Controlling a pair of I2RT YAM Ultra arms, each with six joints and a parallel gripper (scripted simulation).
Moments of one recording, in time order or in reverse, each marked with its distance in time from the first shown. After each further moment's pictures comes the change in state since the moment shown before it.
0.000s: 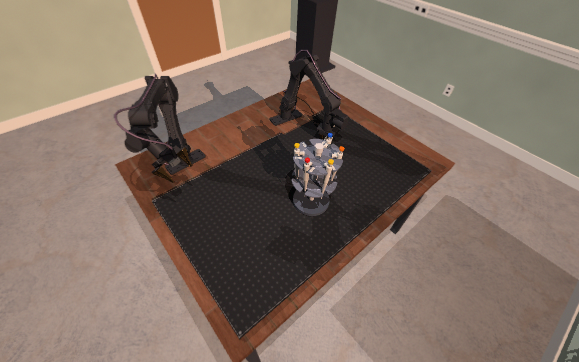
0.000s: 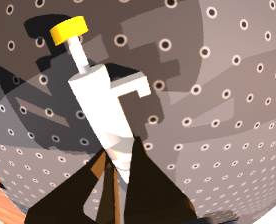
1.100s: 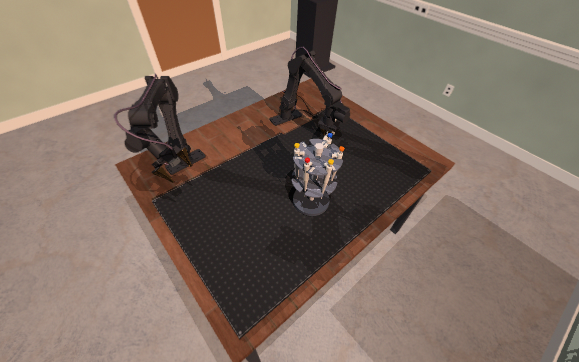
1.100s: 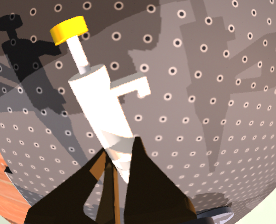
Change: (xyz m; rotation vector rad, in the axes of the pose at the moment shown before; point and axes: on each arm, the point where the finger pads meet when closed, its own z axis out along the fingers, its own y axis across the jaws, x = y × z) left arm 0.002 -0.004 -0.040 0.021 0.007 0.000; right arm 0.000 0.000 0.000 0.000 0.000 0.000
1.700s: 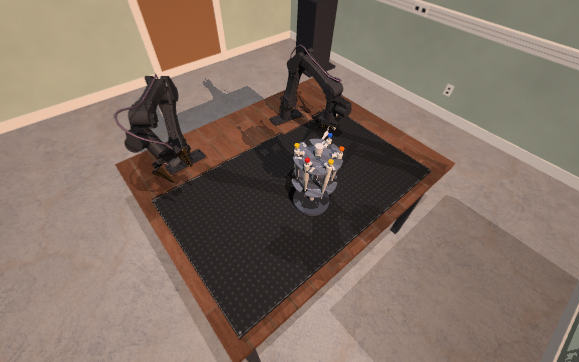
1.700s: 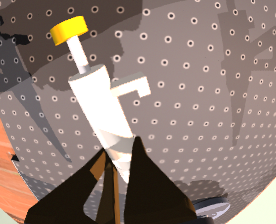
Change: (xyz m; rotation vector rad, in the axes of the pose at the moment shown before) left arm 0.000 -0.001 -0.032 0.000 0.000 0.000; right arm 0.000 0.000 0.000 0.000 0.000 0.000
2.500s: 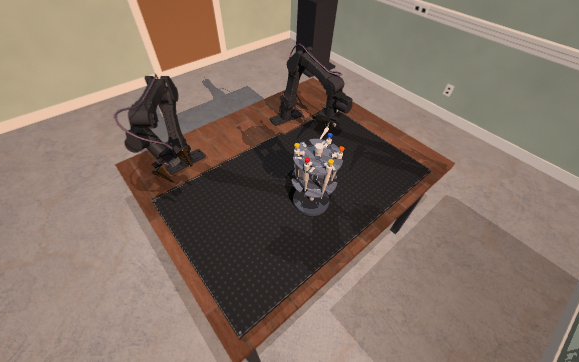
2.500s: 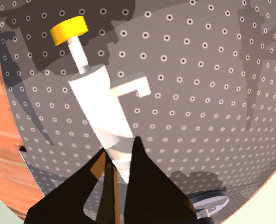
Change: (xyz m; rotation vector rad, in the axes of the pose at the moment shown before) left arm -0.001 0.002 -0.025 -0.013 -0.005 0.000; right arm 0.000 0.000 0.000 0.000 0.000 0.000
